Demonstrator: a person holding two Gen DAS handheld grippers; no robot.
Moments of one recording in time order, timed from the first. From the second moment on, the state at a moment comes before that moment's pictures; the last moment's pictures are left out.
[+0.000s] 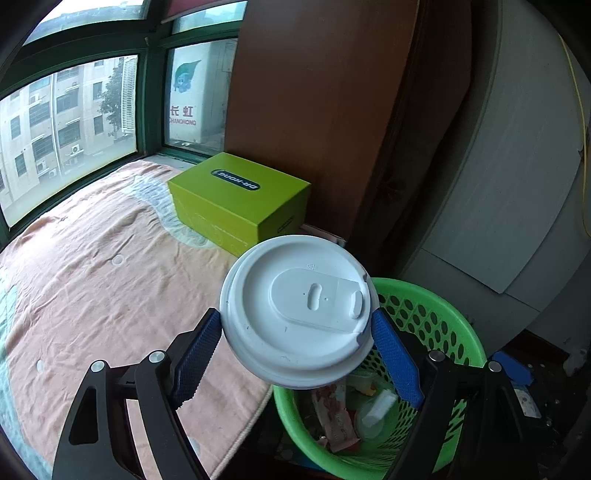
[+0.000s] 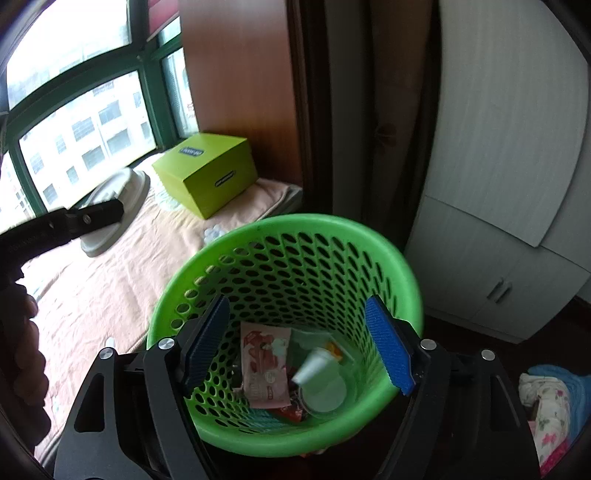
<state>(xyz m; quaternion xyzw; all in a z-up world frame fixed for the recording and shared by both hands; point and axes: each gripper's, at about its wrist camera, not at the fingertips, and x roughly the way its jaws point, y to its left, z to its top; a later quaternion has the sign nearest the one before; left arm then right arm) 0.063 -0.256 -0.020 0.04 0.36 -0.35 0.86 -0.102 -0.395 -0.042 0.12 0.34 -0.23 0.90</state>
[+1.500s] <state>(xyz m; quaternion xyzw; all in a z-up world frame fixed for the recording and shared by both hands) 0.048 -0.241 -0.009 0.07 0.34 -0.31 0.88 -0.110 -0.387 -0.024 0.12 0.31 -0.22 0.92</state>
